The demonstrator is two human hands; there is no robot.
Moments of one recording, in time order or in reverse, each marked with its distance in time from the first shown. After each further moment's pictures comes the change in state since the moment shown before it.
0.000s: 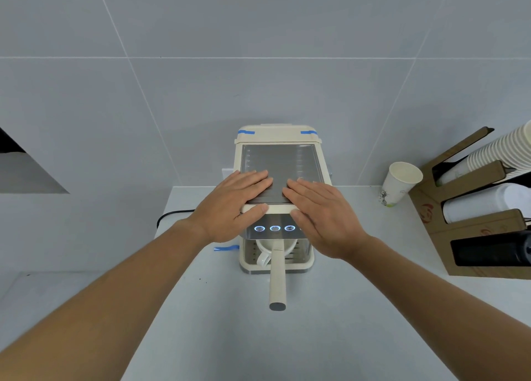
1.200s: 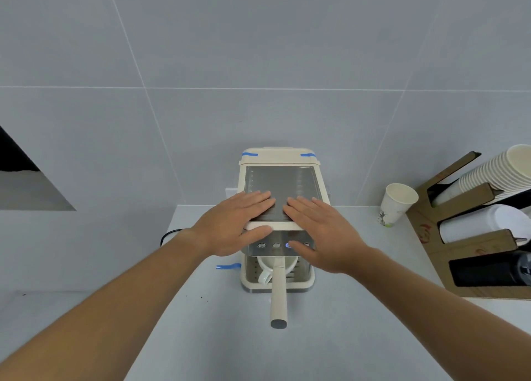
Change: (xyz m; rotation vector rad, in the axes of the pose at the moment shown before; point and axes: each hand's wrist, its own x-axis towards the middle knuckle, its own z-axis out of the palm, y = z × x) left_hand -0.002 0.008 -0.018 0.110 -0.105 0.016; right_hand 0.003 0.000 -0.014 -0.074 -0.245 0.033
